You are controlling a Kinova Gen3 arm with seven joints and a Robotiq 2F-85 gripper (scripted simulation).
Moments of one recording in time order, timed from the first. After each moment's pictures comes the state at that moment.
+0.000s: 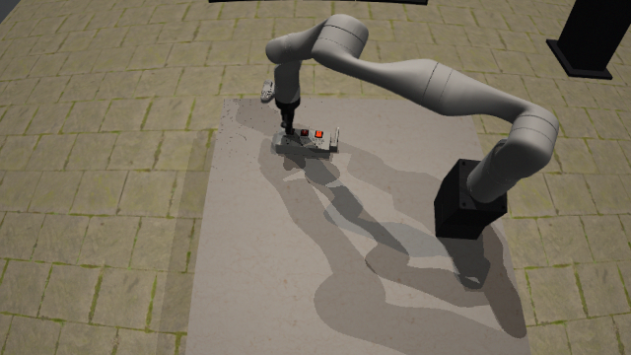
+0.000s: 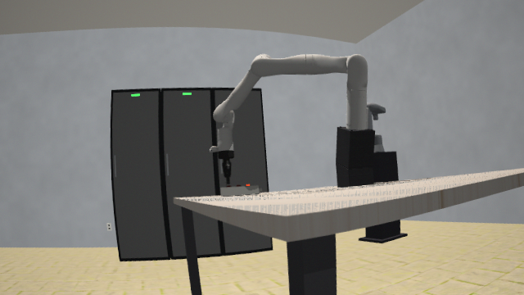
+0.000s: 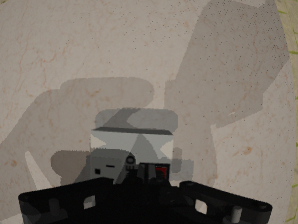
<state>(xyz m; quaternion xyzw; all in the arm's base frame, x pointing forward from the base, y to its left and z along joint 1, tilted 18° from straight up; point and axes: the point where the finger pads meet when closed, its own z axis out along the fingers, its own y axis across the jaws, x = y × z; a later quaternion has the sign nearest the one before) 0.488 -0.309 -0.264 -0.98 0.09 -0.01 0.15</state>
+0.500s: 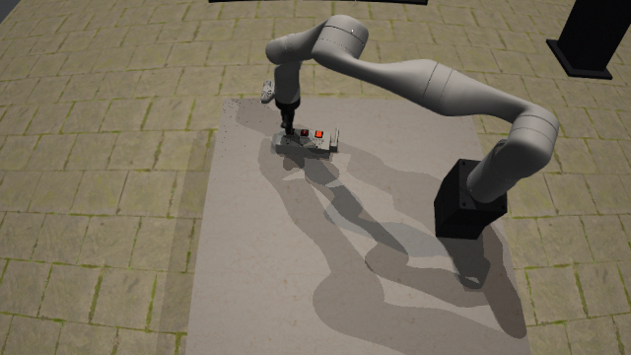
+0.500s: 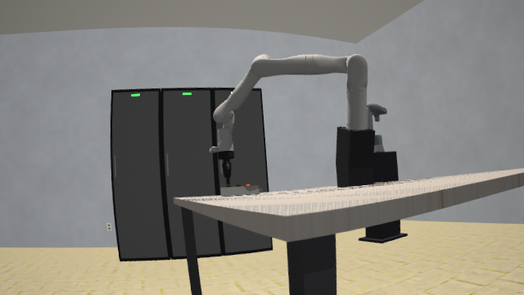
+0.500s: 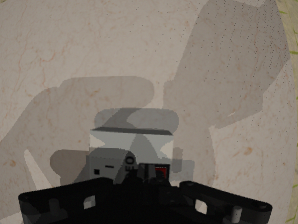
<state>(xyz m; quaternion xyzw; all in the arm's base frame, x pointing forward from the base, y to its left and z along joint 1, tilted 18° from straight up) 0.488 -0.309 -0.266 -0.98 0.09 -0.01 0.15</state>
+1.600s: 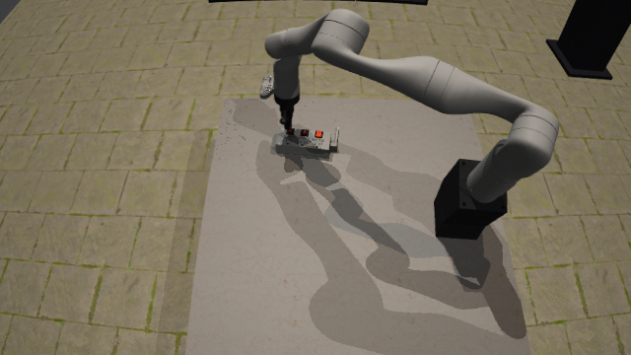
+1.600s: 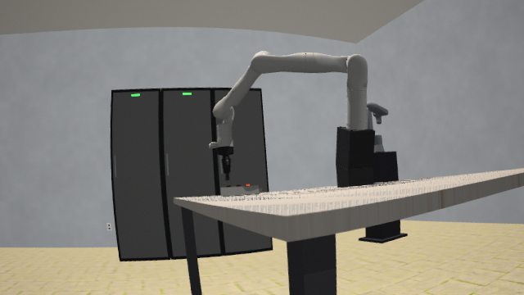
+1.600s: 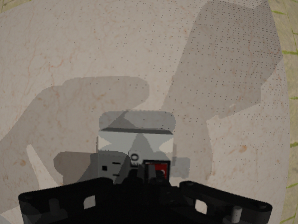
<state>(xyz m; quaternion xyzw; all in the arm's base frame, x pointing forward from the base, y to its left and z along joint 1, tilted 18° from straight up) 0.490 -0.313 -0.246 -0.98 0.09 -0.01 0.16</state>
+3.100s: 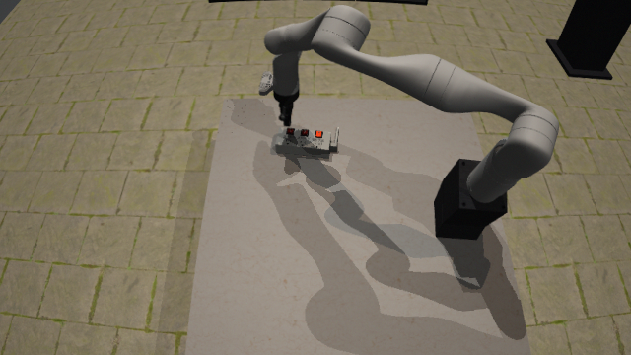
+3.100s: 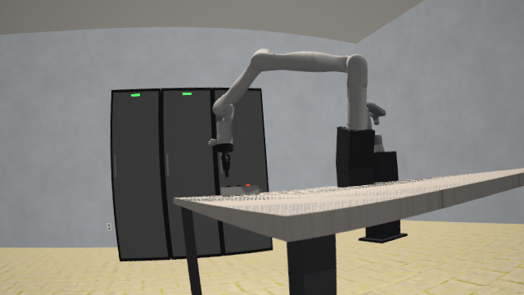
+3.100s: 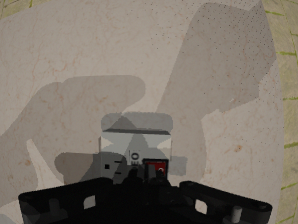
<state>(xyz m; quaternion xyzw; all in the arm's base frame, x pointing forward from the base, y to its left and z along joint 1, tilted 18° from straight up) 0.491 -0.317 -0.233 -0.98 0.09 -0.01 0.16</state>
